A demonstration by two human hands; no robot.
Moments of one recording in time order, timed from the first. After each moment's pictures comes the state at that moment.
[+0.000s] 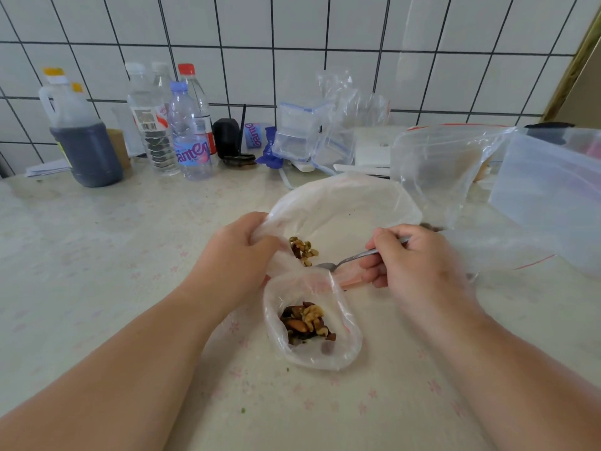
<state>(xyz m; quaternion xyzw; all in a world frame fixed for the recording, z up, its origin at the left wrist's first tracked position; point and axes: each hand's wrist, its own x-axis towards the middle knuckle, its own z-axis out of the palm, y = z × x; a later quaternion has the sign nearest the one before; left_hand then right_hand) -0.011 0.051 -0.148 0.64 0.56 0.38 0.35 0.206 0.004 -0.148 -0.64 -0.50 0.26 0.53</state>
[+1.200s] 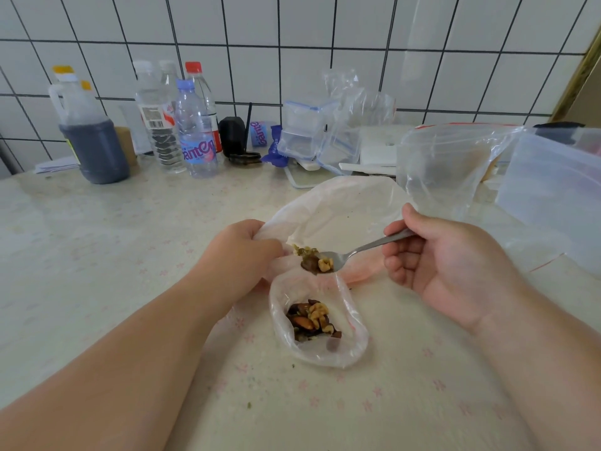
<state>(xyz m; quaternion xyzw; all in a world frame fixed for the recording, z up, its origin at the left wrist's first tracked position) -0.014 0.055 -0.147 0.59 0.61 0.34 0.40 0.221 -0.003 -0.118 -0.48 -0.36 0.55 0.59</state>
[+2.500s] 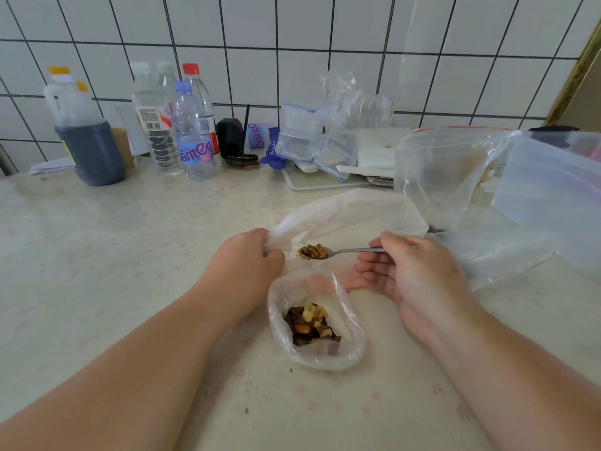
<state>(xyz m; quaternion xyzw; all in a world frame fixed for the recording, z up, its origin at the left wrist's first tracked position) -0.005 0.049 -0.152 0.70 0.62 0.29 0.21 0.200 0.014 -0.155 -0.54 -0.32 0.46 0.63</state>
